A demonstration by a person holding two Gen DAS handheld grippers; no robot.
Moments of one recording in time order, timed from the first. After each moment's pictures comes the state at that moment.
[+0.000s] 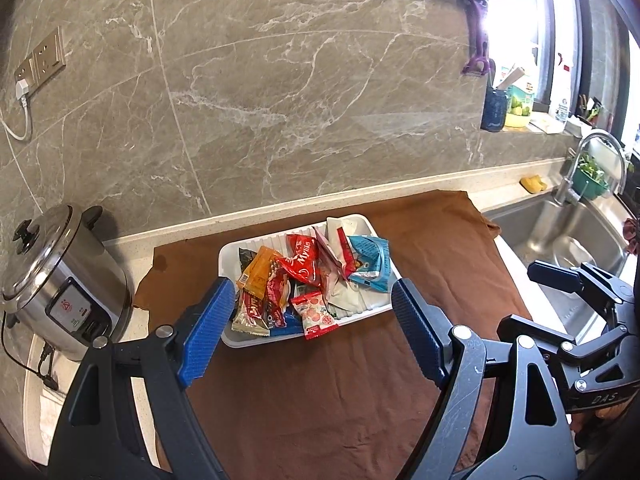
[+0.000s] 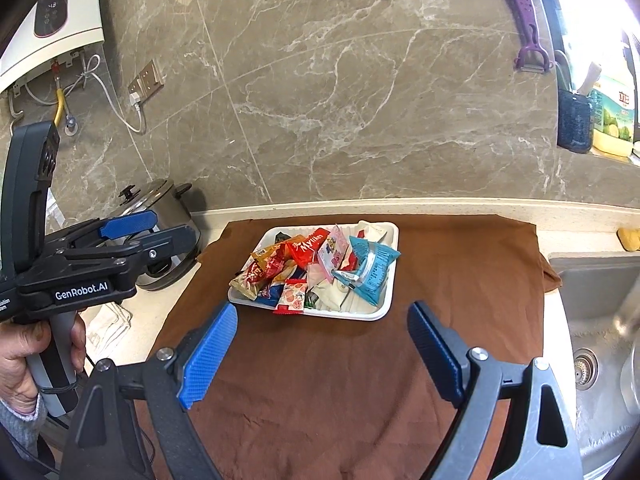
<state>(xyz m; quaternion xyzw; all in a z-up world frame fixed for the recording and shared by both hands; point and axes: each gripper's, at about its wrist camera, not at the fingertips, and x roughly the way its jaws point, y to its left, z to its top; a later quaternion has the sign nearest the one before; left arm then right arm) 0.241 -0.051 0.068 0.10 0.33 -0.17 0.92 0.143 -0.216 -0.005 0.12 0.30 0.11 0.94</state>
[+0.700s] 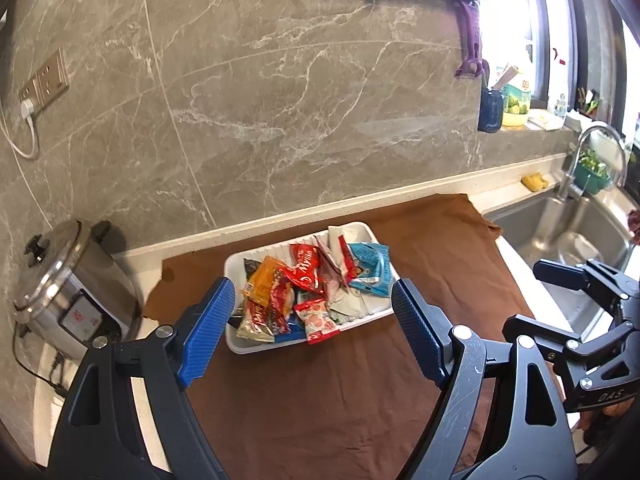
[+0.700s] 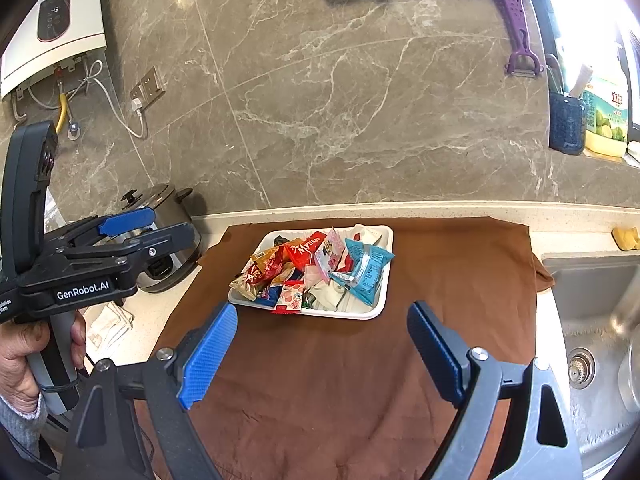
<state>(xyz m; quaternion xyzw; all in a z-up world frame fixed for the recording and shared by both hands) 0.229 -0.058 0.076 0.13 0.31 -0.16 0.93 0.134 -0.222 -0.002 0.12 0.29 0.11 0.94</state>
